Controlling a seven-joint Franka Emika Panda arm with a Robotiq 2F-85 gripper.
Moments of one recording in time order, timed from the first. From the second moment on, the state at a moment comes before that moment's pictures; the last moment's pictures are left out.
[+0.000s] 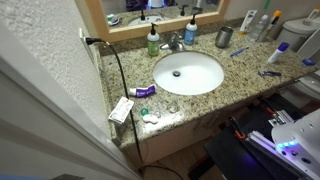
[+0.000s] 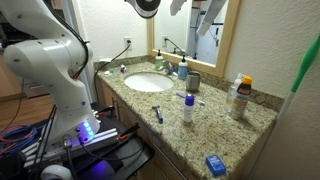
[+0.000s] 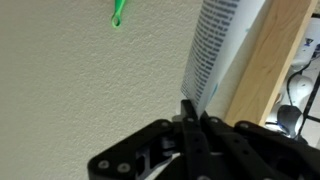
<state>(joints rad) -1.11 -0.48 0.59 -2.53 0.15 3.45 -0.23</state>
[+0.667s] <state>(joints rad) -1.32 -0.48 0.87 -2.58 0.21 3.45 -0.21</state>
